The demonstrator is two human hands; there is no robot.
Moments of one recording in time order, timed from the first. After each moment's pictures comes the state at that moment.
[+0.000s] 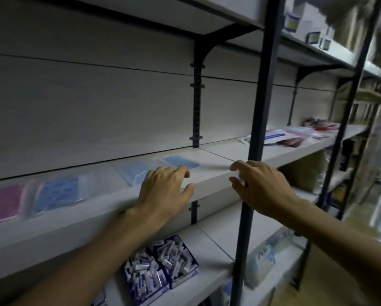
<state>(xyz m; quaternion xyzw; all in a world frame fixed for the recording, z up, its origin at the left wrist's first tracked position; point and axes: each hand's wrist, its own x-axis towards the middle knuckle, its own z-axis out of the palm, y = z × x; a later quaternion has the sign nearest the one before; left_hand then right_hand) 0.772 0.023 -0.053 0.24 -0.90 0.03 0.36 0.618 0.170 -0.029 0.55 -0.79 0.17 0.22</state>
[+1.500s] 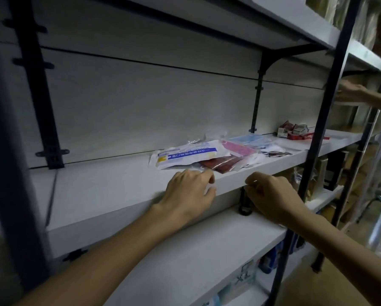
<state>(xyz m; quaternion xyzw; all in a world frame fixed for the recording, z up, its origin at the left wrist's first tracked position) 0.213 0.085 -0.060 0.19 -0.93 -0.02 0.31 0.048 0.215 -0.068 0.49 -0.82 0.25 0.12</state>
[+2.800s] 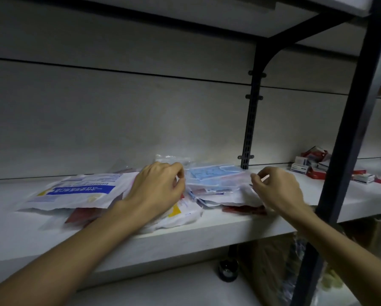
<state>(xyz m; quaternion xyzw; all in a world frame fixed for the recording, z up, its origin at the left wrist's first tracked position) -0.115 0.035 -0.027 0.37 -0.85 0.09 0.36 -0.385 0.095 -0.047 0.47 -0.79 0.37 0.12</state>
